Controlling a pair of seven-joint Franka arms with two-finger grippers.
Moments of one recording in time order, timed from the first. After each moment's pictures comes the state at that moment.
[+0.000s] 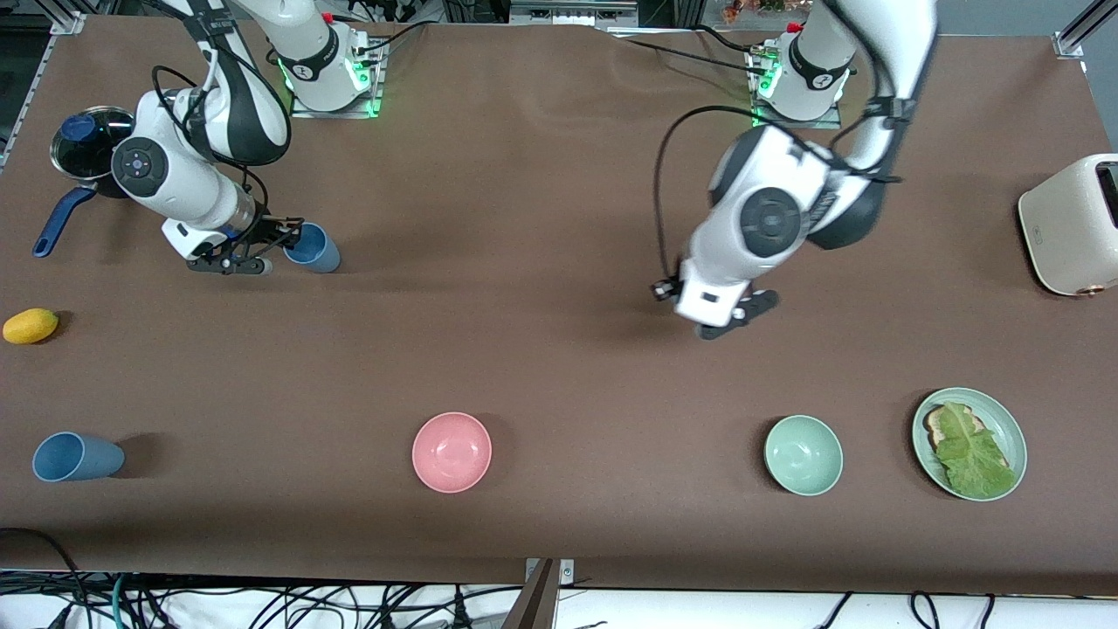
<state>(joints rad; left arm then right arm) -0.55 0.49 0.01 -1.60 -0.21 1.97 -0.98 0.10 0.05 -0.05 -2.40 0.01 2.27 0.08</state>
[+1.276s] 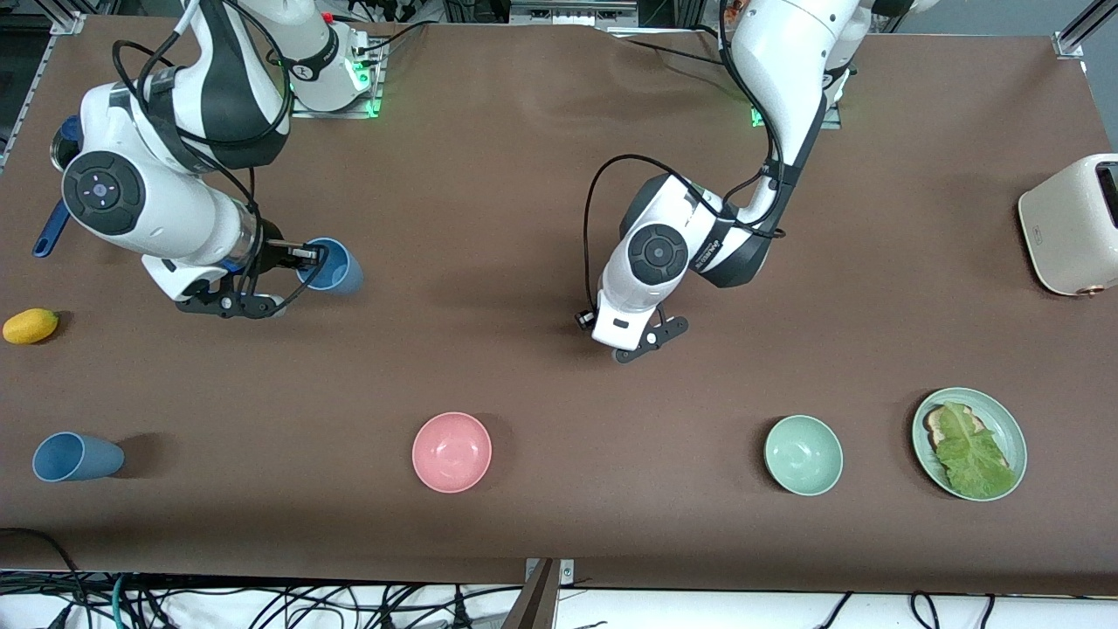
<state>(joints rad) -0.63 0.70 0.04 -1.44 -0.22 2.11 -1.01 0.27 0.22 -0.04 -1.72 0.06 1.74 0.28</state>
